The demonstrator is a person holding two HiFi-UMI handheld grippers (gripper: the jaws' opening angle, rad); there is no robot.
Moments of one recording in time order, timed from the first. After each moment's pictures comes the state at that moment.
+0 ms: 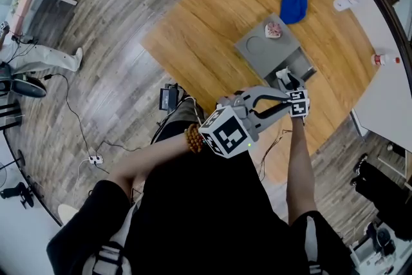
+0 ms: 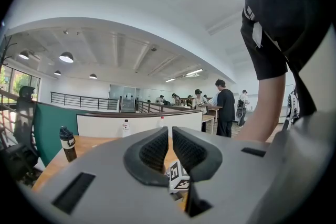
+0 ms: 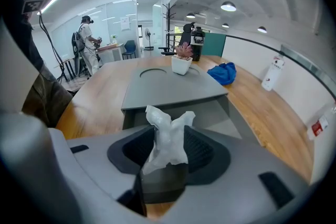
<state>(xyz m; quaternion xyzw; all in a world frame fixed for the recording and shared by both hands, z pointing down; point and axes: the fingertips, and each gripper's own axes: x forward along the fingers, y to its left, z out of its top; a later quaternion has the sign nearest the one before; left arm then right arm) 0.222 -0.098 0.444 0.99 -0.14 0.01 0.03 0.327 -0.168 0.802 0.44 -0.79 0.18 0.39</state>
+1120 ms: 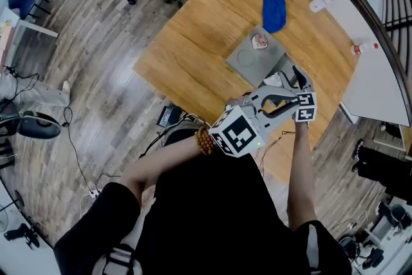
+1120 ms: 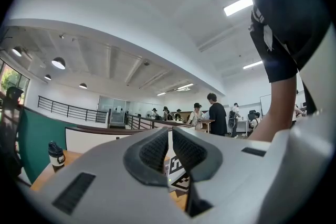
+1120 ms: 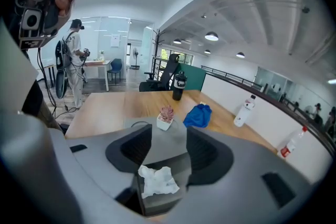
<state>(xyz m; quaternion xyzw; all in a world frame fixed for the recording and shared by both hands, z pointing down) 0.201 -0.098 0.394 0.99 -0.08 -0.08 0.02 0.305 -0.204 0.640 0.55 -0.77 0.09 0.31</state>
